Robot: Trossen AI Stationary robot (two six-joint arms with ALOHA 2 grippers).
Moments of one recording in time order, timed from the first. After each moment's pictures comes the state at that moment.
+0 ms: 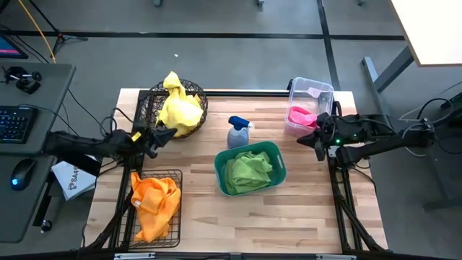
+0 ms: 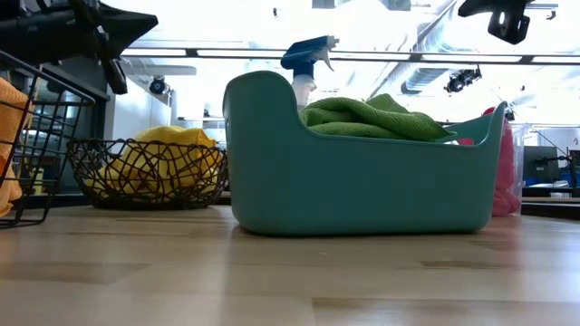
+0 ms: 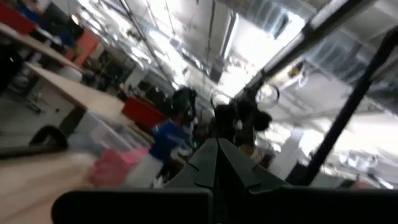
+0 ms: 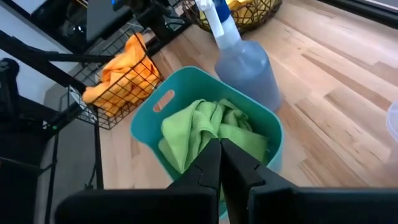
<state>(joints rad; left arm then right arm) -0.05 0.33 0.01 0.72 -0.31 -0.52 0.14 0.68 0.95 -0.82 0.19 0.70</state>
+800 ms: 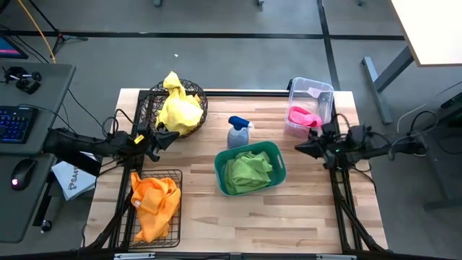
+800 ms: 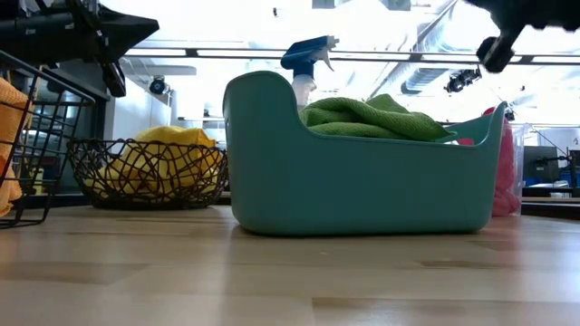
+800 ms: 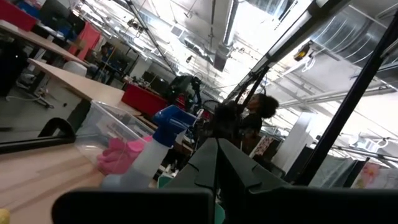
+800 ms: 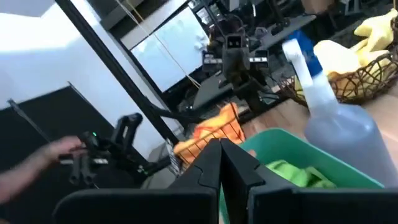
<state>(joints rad) -0.11 0.34 0.01 0.68 -0.34 -0.47 0.14 0.31 0.38 -0.02 0.05 0.59</state>
